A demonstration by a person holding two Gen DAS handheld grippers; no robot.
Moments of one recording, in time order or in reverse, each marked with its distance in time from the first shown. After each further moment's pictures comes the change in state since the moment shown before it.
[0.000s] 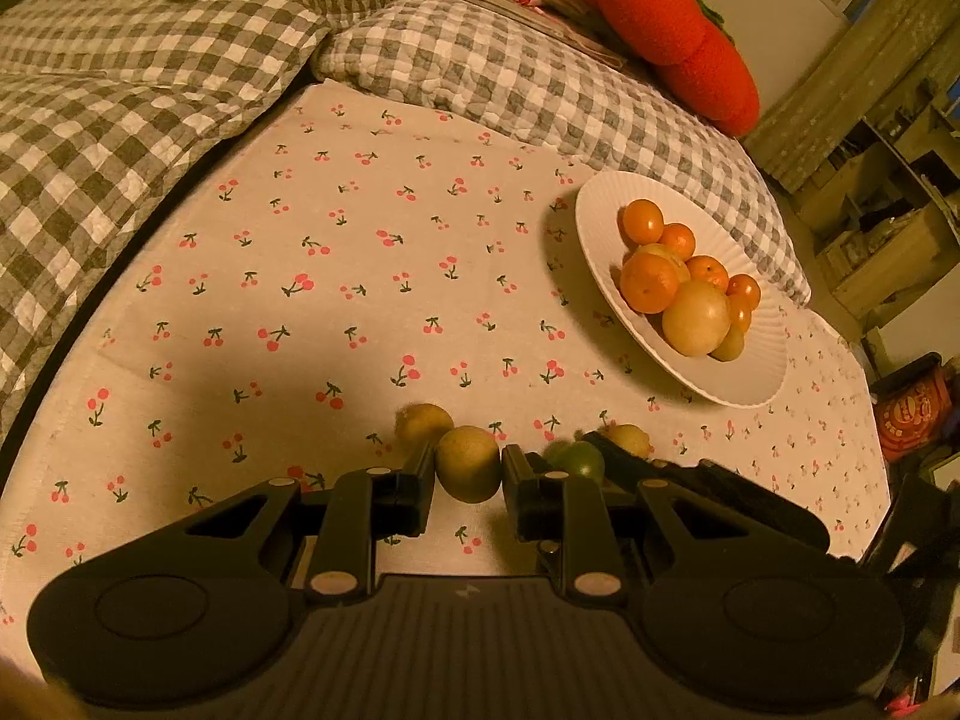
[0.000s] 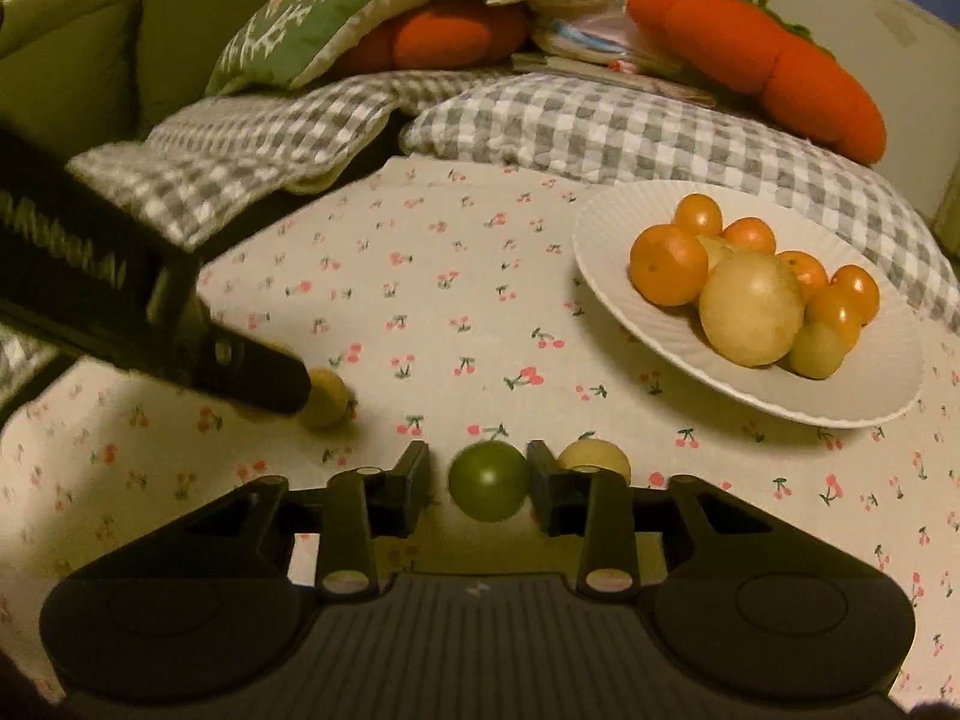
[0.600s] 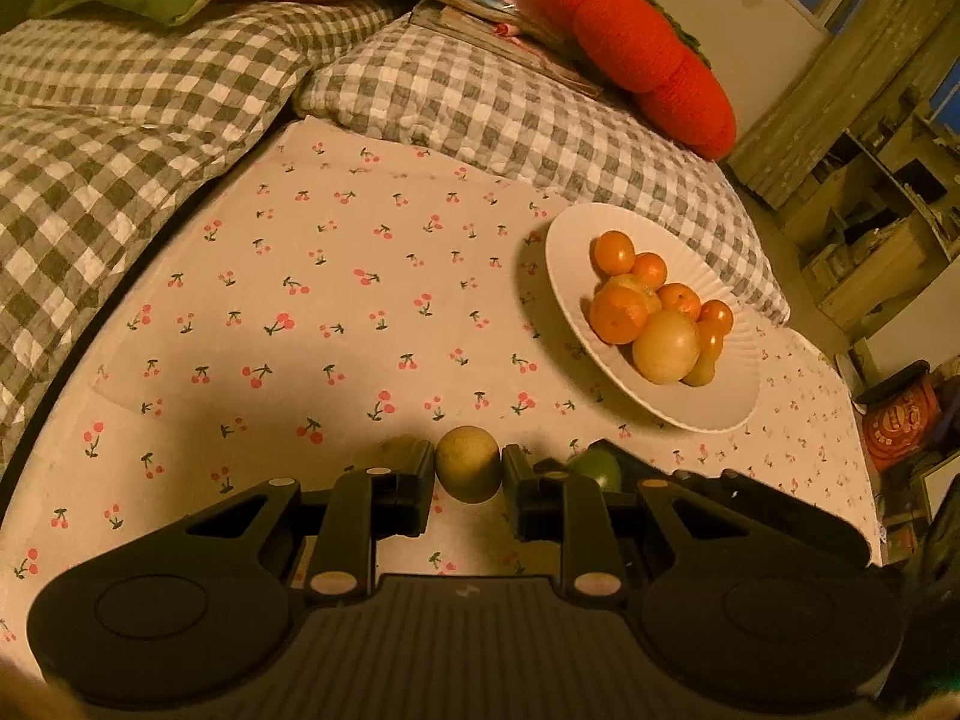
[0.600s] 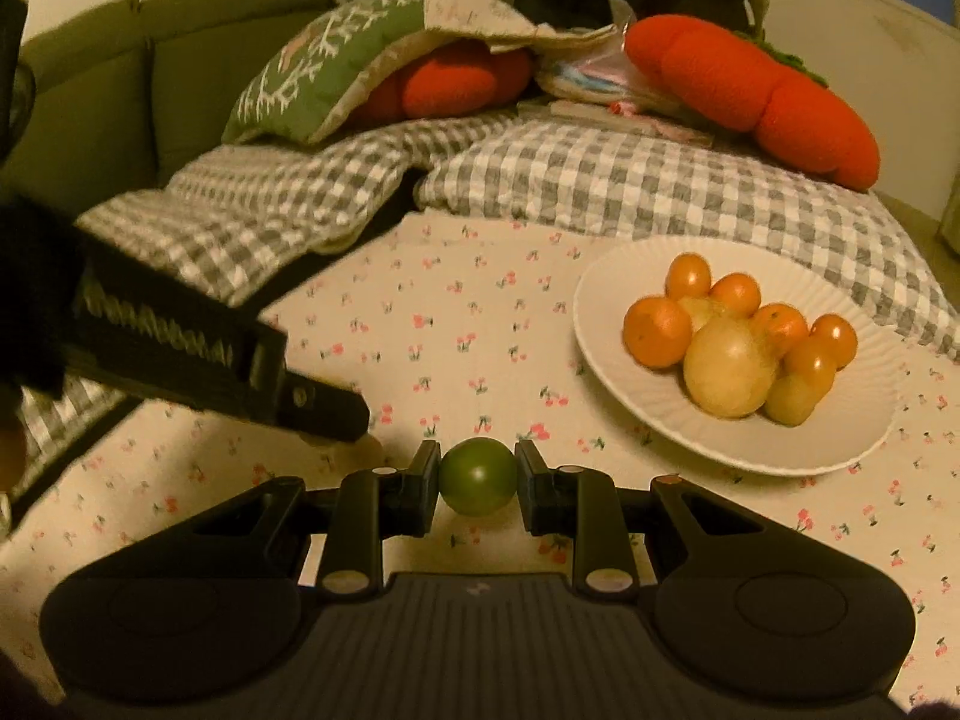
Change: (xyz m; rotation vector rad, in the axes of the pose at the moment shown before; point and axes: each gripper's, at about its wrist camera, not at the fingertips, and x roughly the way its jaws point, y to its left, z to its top) left arm -0.011 -0.009 0.005 0.017 -0.052 -0.026; right arm -0.038 -0.009 0.022 0.074 -0.061 0.057
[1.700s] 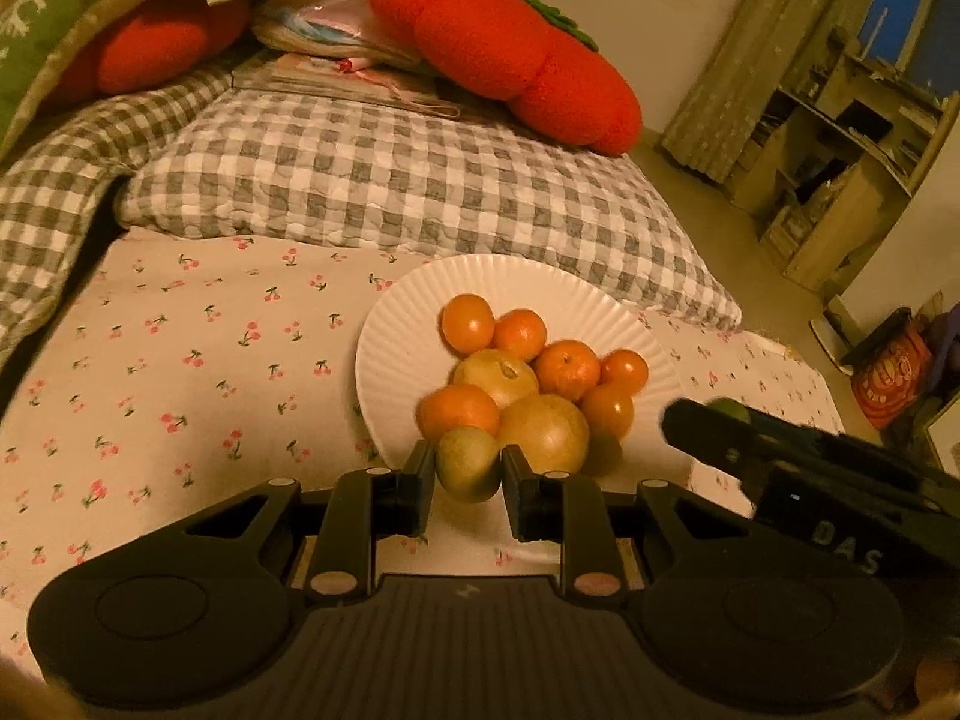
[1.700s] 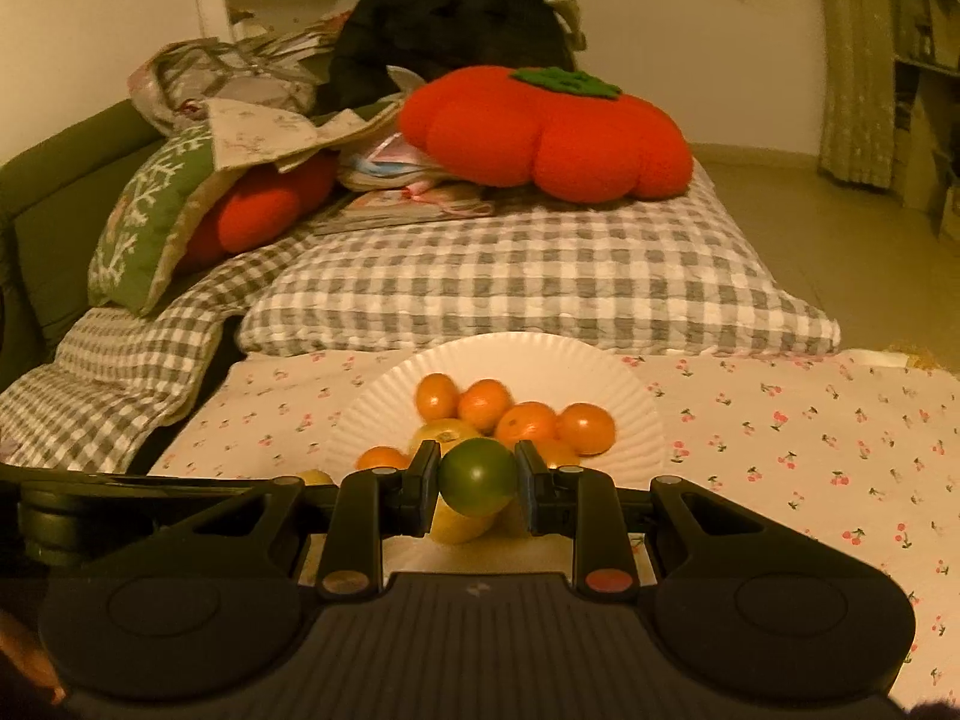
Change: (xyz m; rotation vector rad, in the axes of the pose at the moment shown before) left arm 0.064 -0.085 0.047 0.183 -0.061 -0.046; right arm -0.026 -0.121 0.042 0.274 -0.077 -0.144
